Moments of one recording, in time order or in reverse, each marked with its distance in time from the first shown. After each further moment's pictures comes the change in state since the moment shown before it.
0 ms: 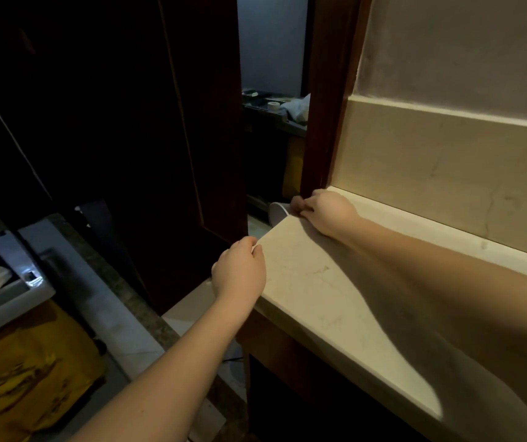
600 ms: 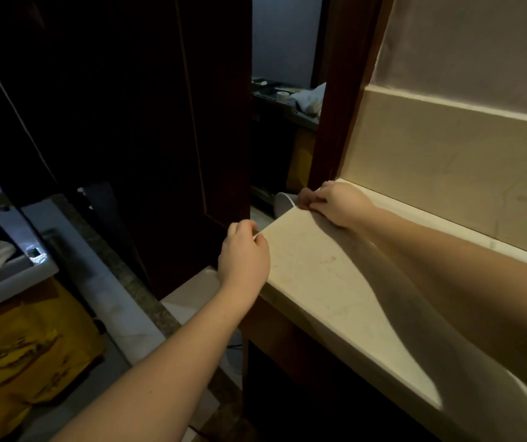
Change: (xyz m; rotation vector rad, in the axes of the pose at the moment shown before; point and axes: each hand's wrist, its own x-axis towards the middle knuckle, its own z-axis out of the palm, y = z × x) left_hand -0.004 -0.009 0.003 -0.204 0.105 0.009; right_hand -0.007 -0.001 -0.014 0.005 -0.072 -0.056
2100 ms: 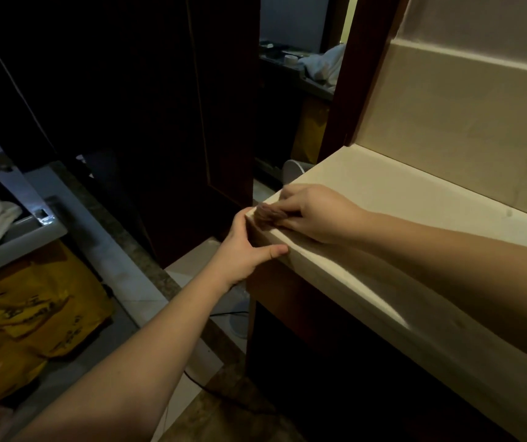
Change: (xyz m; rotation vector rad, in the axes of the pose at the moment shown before) left_hand -0.016 -0.071 -0.013 -0.485 -0.474 -0.037; right_hand -0.057 -0.093 0.011 0.161 -0.067 -0.455
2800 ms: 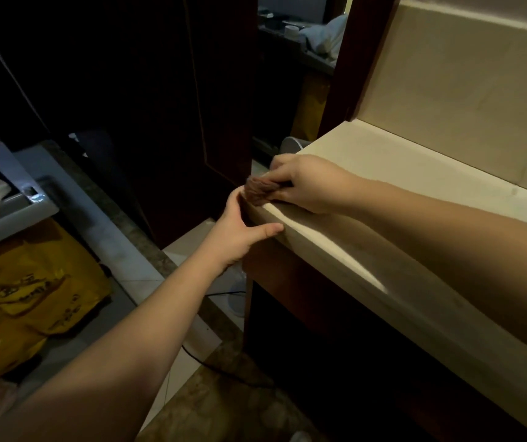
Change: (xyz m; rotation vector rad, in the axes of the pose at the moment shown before) left_hand -0.001 -0.005 0.002 -0.092 0.007 -0.007; right_hand 0.011 -0.002 -0.004 0.028 -0.043 0.047
